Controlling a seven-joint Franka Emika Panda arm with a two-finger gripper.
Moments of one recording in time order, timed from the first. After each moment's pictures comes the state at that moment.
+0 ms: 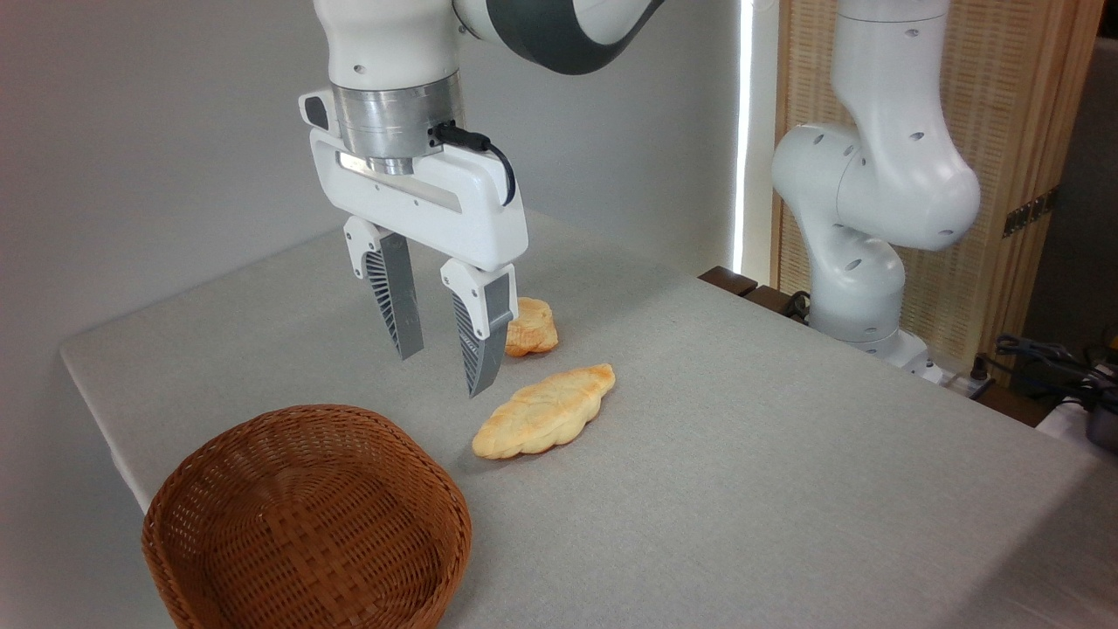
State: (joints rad) arm -0.07 -0.04 0.02 -1.80 -0.05 1.82 0.58
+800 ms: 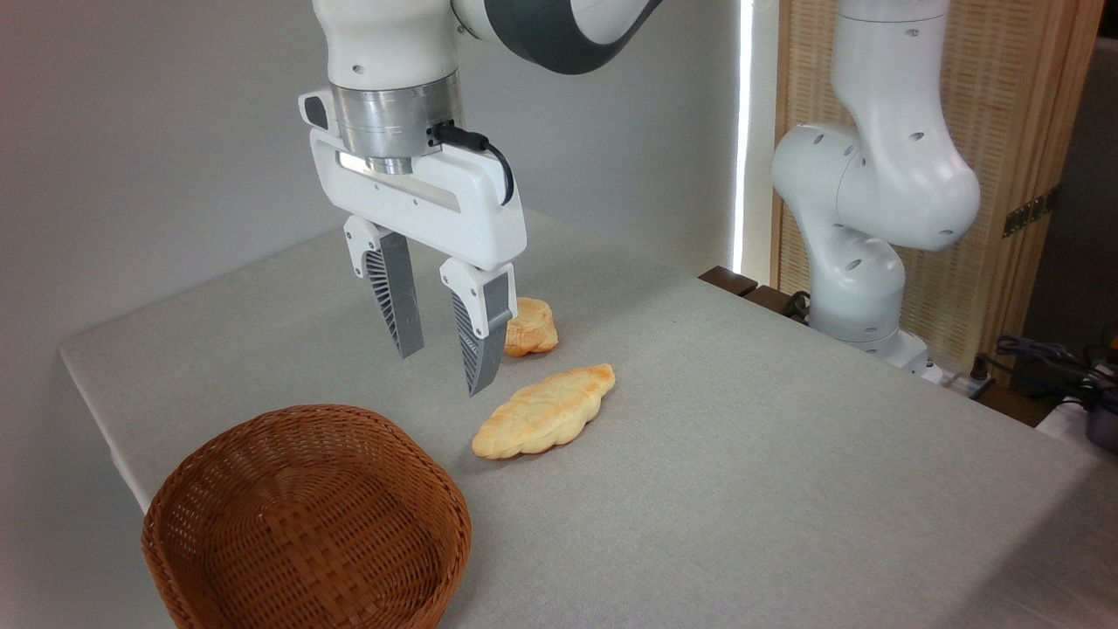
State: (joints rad) arm -0.07 -0.04 0.02 -1.80 -0.05 1.82 0.58
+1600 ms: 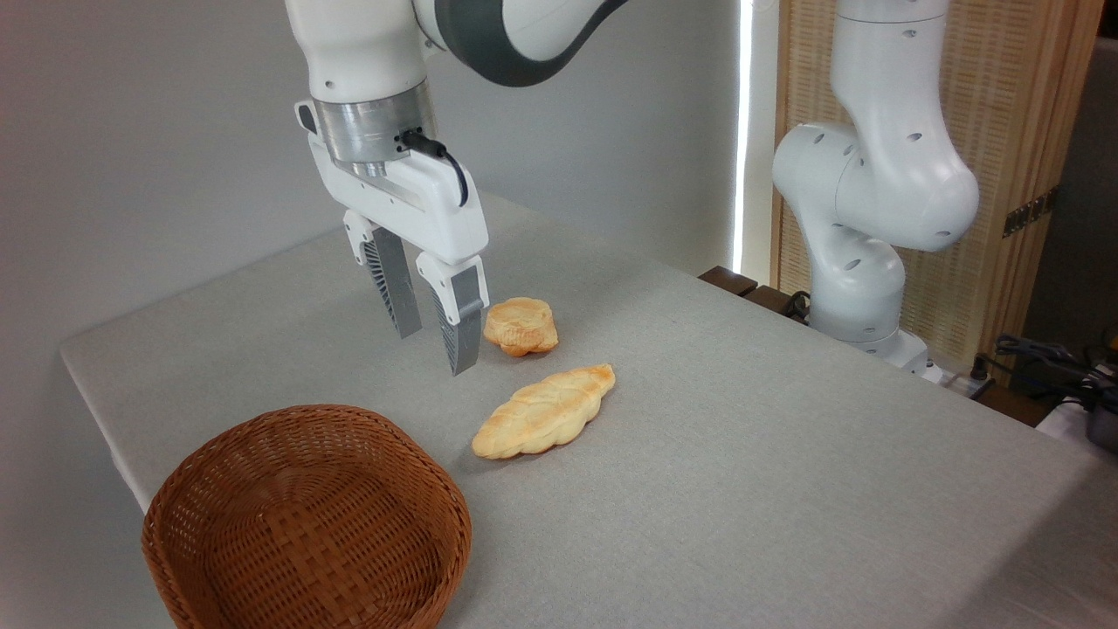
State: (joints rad) arm -0.11 -0.03 -0.06 -1.84 -0.05 1.80 0.58
